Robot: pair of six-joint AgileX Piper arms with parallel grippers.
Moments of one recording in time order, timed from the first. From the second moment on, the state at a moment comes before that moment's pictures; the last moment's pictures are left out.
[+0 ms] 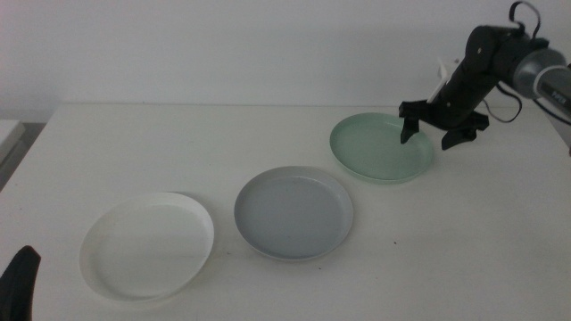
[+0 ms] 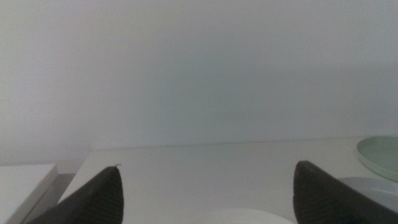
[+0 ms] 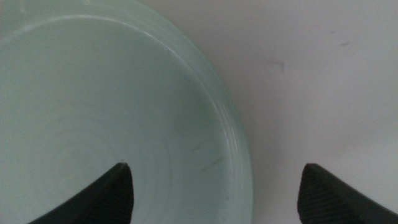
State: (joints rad) left arm -0.10 0.00 0.00 0.05 0.04 -0.08; right arm 0.11 2.43 -2.15 0.14 1.06 0.14
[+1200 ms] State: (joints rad) left arm -0.10 0.00 0.00 0.05 0.04 -0.08; right arm 0.40 1.82 -1.40 0.35 0.68 0.05
